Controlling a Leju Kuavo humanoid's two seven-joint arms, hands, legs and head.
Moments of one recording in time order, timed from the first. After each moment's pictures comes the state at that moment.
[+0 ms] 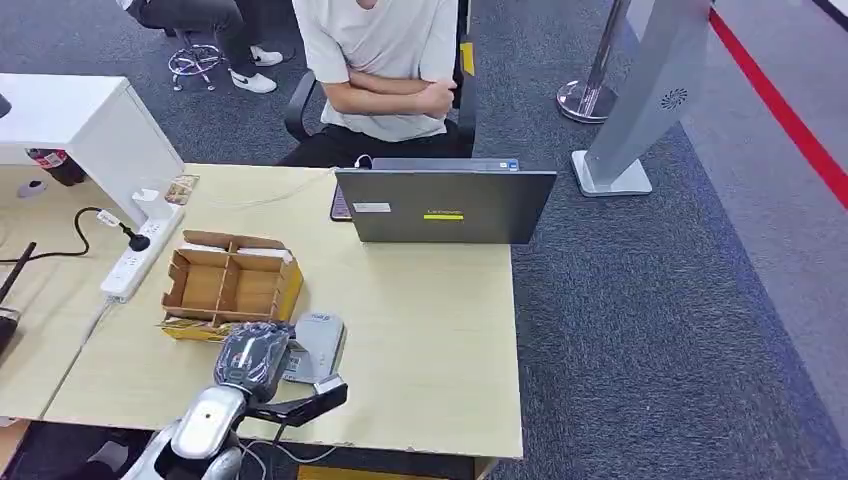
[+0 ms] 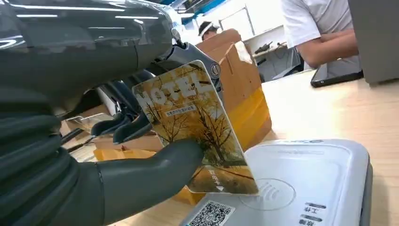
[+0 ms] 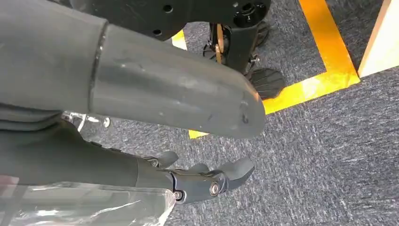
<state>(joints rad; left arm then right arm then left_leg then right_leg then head) 0.00 0.22 -0.26 -1.45 -1.38 0.00 0.14 -0.04 0.10 -1.17 -0.24 0.73 0.09 -0.24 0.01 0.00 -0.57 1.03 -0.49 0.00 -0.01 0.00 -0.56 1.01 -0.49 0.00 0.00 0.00</state>
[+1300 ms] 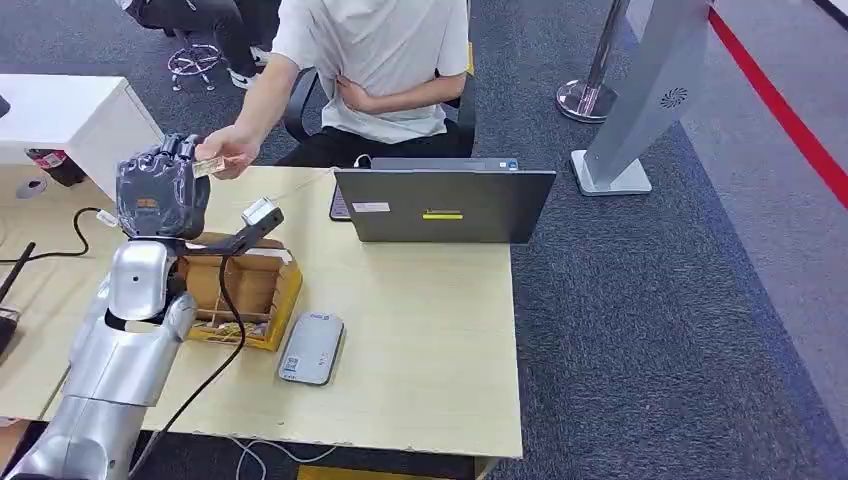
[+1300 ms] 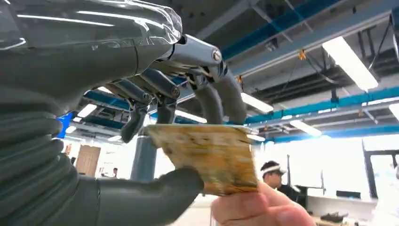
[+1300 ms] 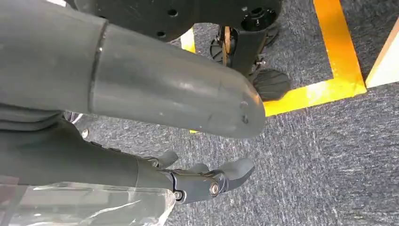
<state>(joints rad) -0.48 0.24 -0.04 -1.26 -1.49 0.30 0.14 -0.06 0.10 -1.17 -0.22 0.83 0.10 -0.26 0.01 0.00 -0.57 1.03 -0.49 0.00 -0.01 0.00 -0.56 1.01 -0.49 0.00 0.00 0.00</state>
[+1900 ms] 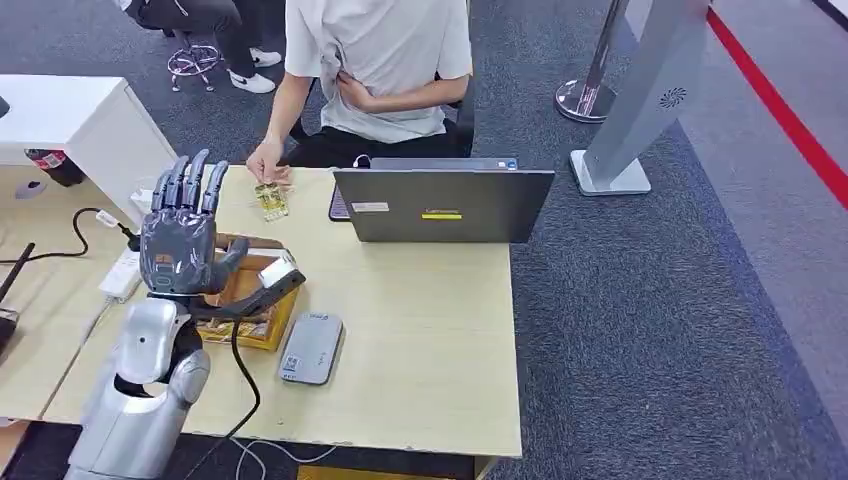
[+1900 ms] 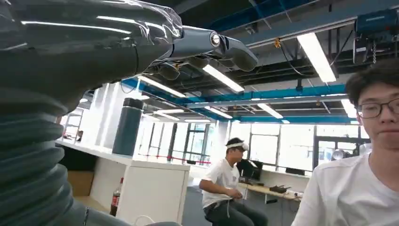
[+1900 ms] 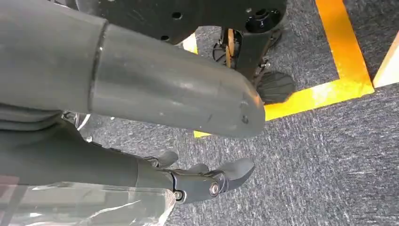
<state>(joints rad) -0.23 0.18 -0.05 -1.54 -1.36 0.31 0.04 -0.05 0.11 -1.18 -0.22 0.81 0.09 -0.24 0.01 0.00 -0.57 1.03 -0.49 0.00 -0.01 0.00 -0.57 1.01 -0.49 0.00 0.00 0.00</state>
